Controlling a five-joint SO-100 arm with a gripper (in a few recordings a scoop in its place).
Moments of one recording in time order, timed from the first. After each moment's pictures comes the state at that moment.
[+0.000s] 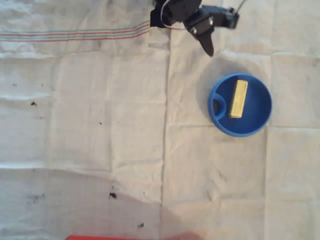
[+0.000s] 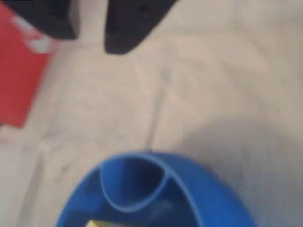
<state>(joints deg) -41.2 169.3 138.4 67.0 11.8</state>
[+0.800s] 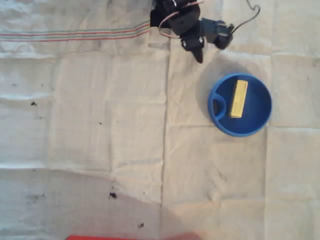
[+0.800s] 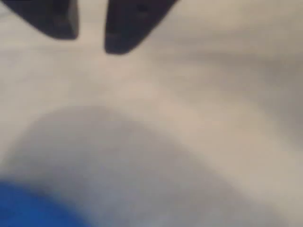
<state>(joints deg) -37.4 170.4 157.1 63.3 25.1</state>
